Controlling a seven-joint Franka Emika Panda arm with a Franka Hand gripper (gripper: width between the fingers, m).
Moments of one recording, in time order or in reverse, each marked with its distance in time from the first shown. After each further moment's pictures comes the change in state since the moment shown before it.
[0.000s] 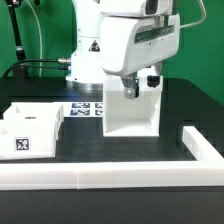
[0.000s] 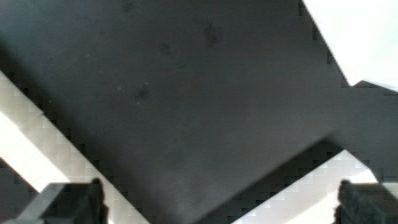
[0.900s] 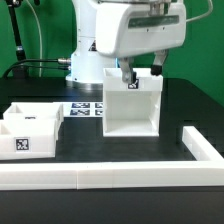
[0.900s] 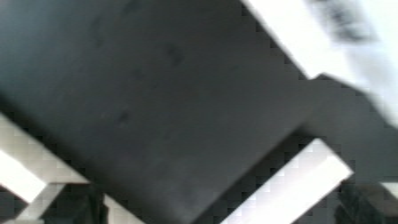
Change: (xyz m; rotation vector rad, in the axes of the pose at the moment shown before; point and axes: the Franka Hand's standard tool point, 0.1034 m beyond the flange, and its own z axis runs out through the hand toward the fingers) arm -0.020 -0.048 -0.022 -0.032 0.011 0.247
